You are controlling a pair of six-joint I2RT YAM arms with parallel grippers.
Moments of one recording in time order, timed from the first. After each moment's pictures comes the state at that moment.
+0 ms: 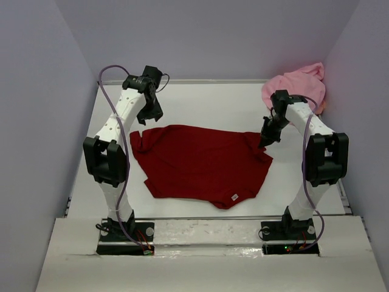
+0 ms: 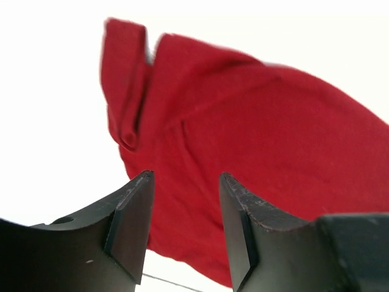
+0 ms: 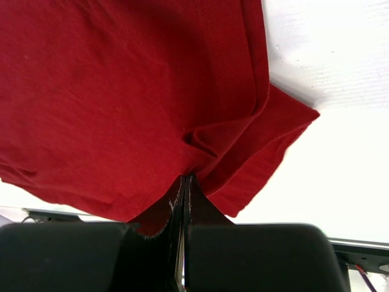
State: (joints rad) left arm -0.30 1.87 1.87 -1.24 -0.26 -0.66; right arm 0.07 1.82 1.47 -1.10 -0.23 0.44
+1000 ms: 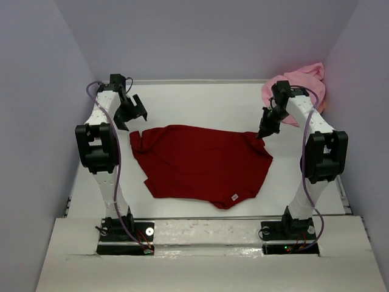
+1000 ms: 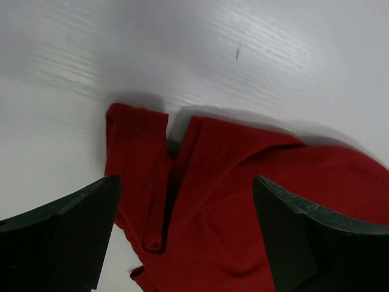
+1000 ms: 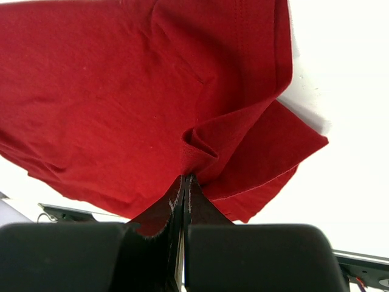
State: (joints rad) left arm 0.04 2.03 1.84 -0.98 0.04 -0.46; right arm 0.07 1.86 1.62 -1.13 -0.27 0.42
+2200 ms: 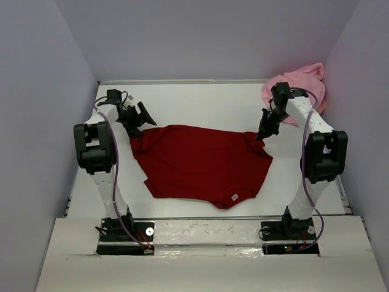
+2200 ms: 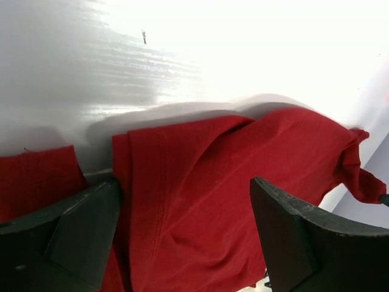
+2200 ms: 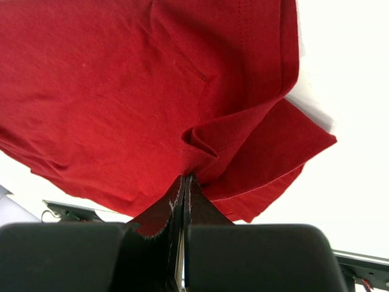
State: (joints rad) left arm 0.11 2.04 1.50 -0.63 0.55 -0.42; right arm 0.07 1.87 1.60 -1.12 -0.30 0.43
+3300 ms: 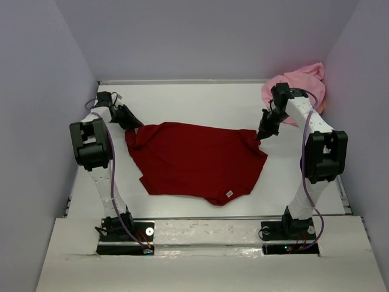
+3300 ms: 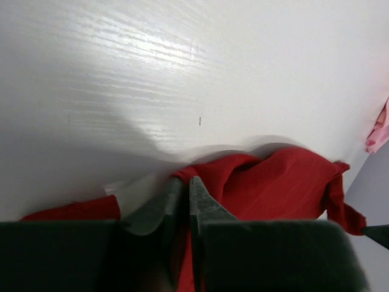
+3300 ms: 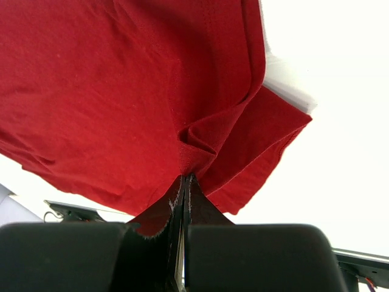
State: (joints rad) left arm 0.20 2.14 1.52 -0.45 0.60 -0.48; right arm 0.07 1.86 1.59 -1.12 -0.30 0.44
